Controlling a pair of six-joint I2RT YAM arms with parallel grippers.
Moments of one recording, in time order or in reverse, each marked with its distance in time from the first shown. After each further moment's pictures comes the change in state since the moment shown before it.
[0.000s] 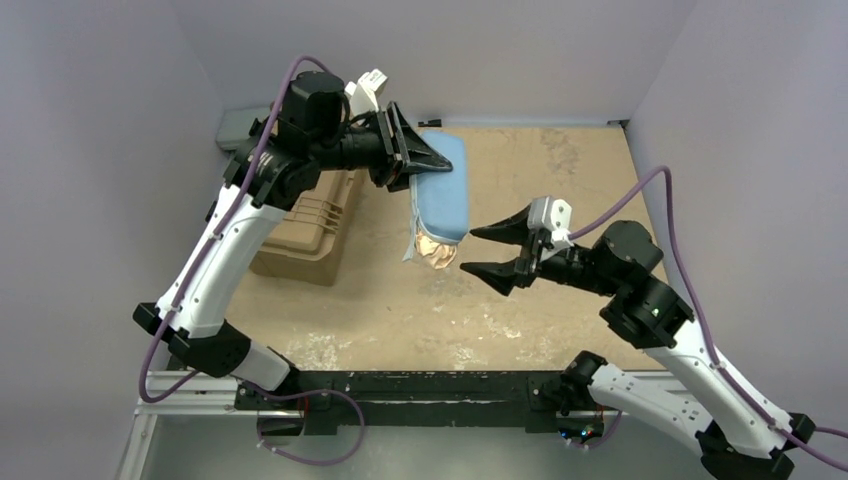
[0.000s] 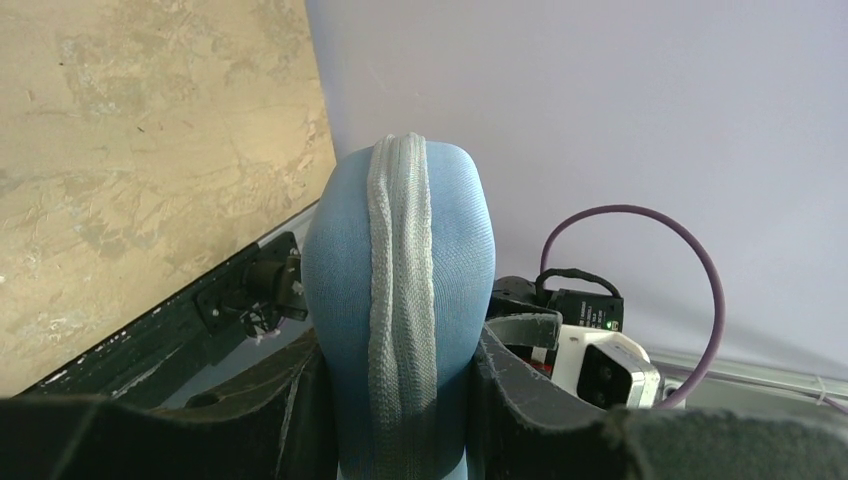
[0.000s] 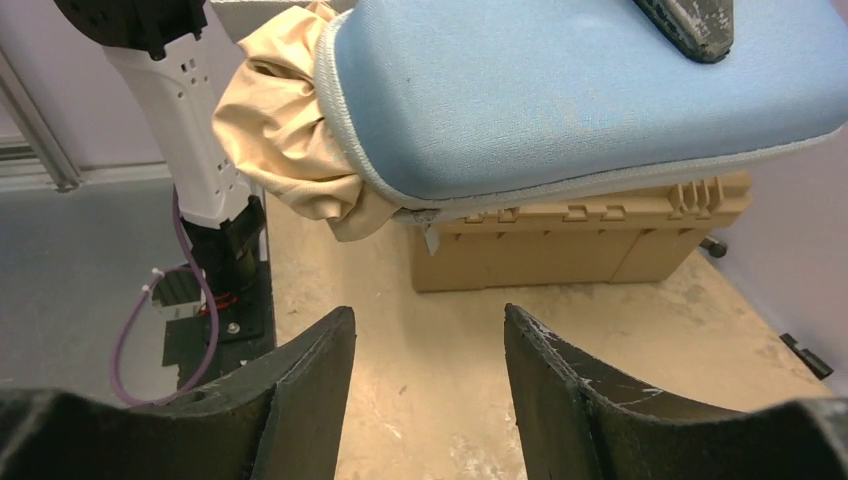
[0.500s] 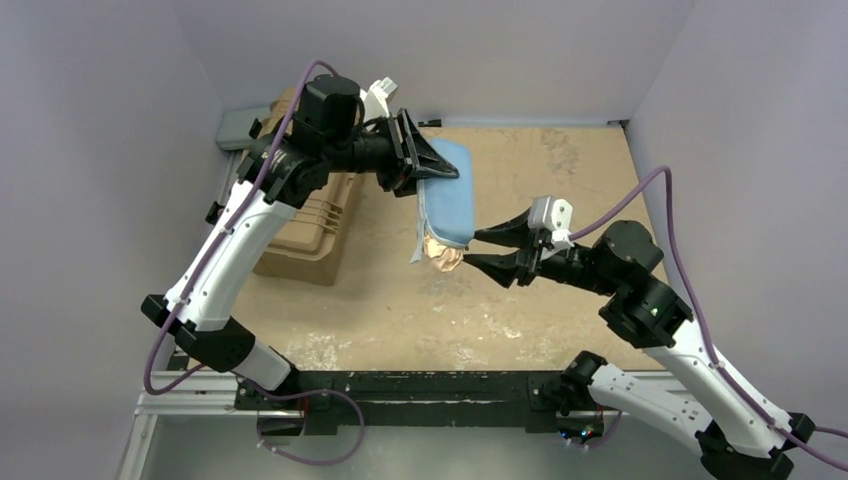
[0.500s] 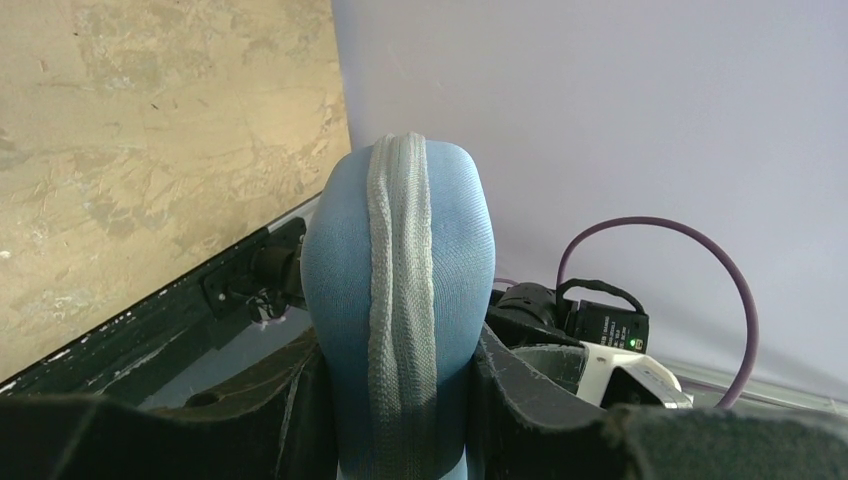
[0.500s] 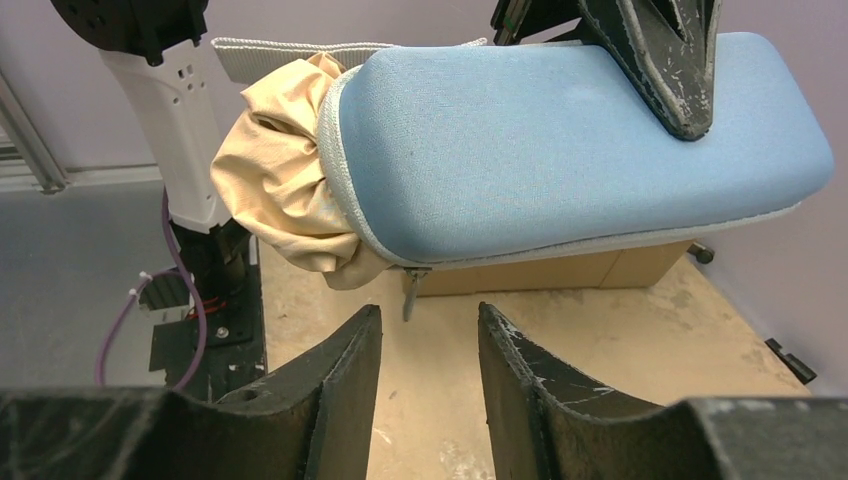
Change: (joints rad) left arm -0.026 0.031 0.011 -0.042 -0.023 -0.007; right arm 0.000 -0.015 -0.004 0.006 0.010 -0.026
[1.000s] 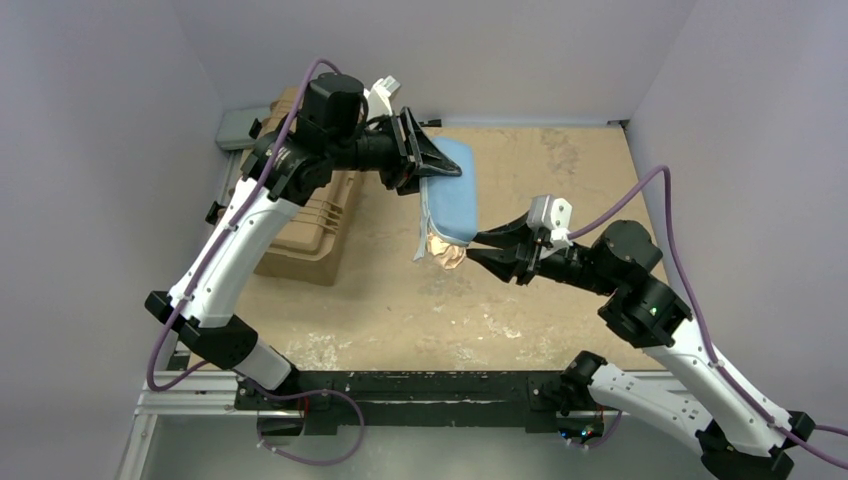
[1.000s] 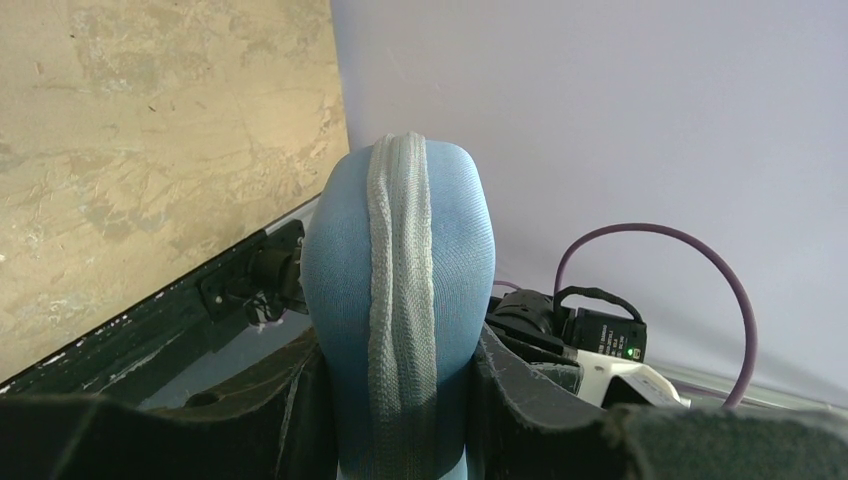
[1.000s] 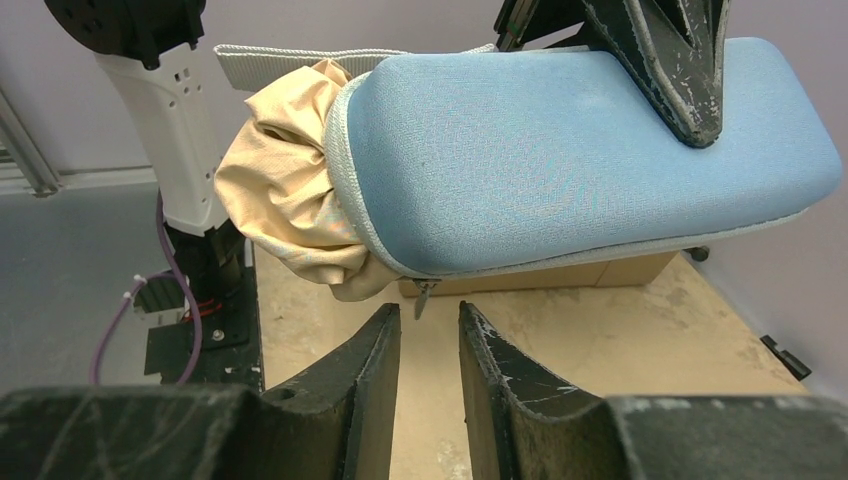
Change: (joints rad) left arm -0.007 0.026 0.020 0.000 -0.005 -0.008; right arm 0.006 0.005 -0.001 0.010 0.019 0.001
